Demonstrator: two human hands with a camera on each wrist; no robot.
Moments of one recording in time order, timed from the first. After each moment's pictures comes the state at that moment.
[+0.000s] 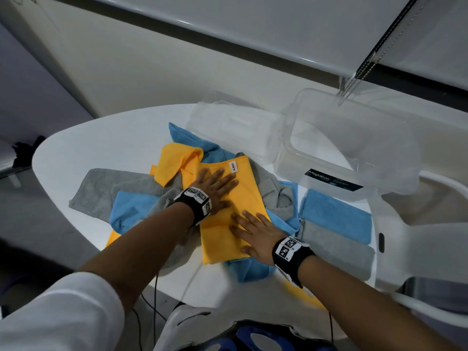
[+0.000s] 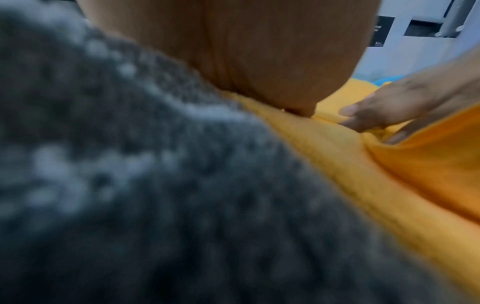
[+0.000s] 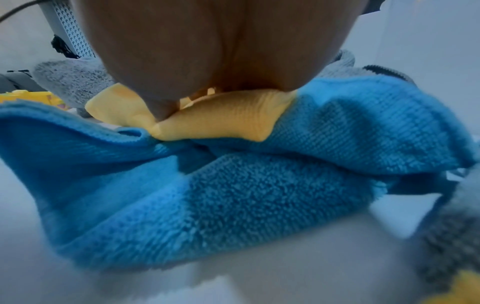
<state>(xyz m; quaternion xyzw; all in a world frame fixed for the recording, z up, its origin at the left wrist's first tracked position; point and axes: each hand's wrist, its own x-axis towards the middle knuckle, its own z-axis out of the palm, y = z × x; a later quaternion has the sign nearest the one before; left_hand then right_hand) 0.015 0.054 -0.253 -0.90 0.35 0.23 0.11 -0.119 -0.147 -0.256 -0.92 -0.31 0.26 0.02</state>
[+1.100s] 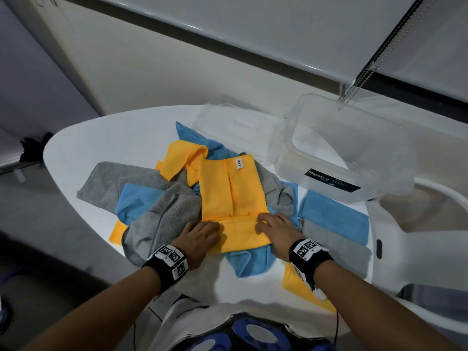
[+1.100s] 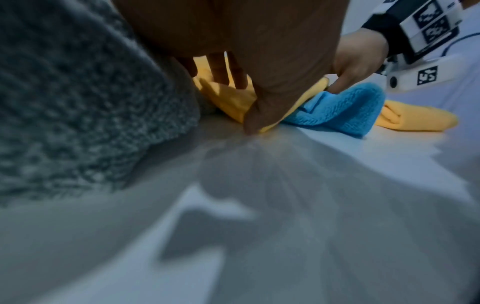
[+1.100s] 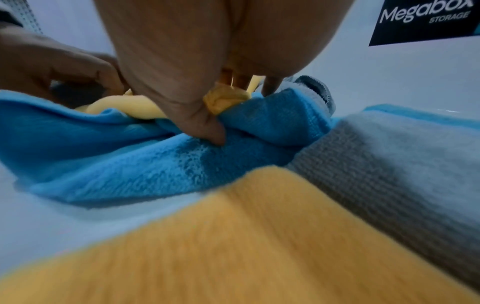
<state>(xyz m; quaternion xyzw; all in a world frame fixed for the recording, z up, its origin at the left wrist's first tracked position) -0.123 0.112 -0.254 -0.90 0.41 0.18 -0.02 -0.137 -0.192 -0.257 -0.94 -0.26 0.17 0.12</state>
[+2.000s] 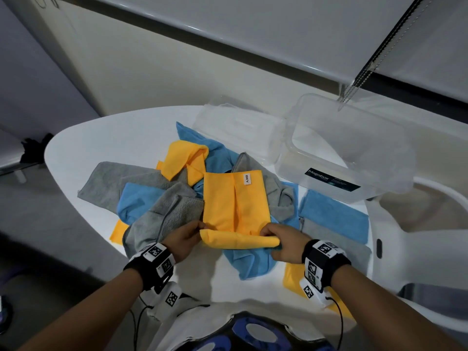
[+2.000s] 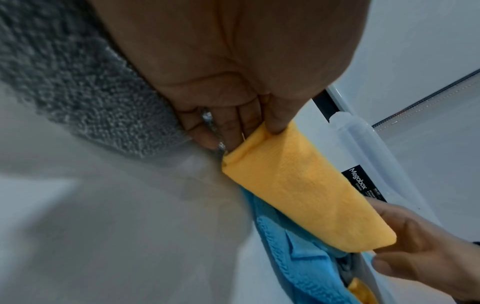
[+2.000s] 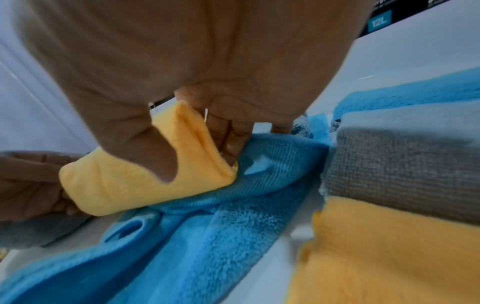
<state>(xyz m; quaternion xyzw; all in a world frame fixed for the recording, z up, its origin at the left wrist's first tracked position) -0.121 0.135 -0.254 -0.82 0.08 0.28 -0.49 -0.146 -0.200 -0.229 -0.89 -0.12 0.32 0.30</state>
